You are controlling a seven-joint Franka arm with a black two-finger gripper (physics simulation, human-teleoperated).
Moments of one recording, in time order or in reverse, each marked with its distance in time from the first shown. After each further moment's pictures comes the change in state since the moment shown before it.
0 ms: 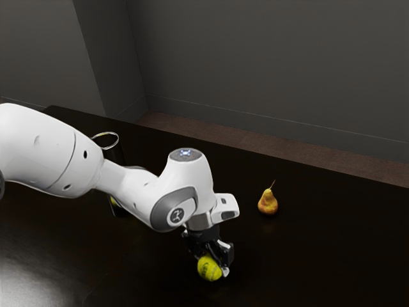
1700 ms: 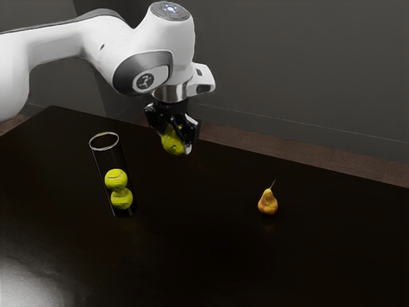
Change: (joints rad) arm -0.081 -0.226 0.198 0.464 0.506 -0.652 -0.208
